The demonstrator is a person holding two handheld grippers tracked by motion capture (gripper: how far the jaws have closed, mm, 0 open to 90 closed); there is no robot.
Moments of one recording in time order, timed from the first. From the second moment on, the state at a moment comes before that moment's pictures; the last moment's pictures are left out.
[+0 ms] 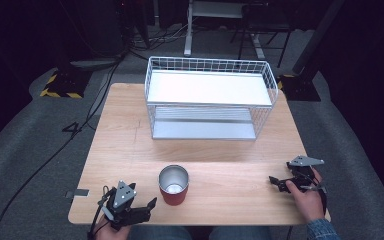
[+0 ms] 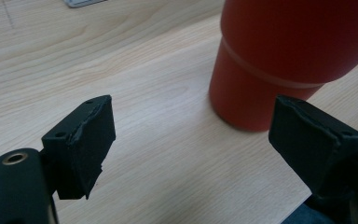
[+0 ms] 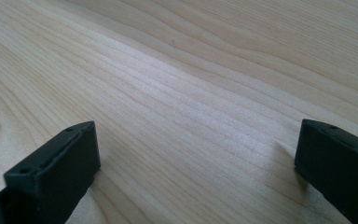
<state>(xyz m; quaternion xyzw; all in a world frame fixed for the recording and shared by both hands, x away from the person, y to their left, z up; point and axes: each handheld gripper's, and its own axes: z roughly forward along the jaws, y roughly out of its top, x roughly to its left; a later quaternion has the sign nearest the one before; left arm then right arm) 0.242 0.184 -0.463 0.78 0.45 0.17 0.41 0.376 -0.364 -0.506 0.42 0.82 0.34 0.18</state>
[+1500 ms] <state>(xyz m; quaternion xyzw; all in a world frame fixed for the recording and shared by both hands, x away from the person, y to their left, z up) 0.269 0.115 -0.492 0.77 0.41 0.16 0.46 0.374 -0.363 -0.506 0.42 0.82 0.34 0.18</state>
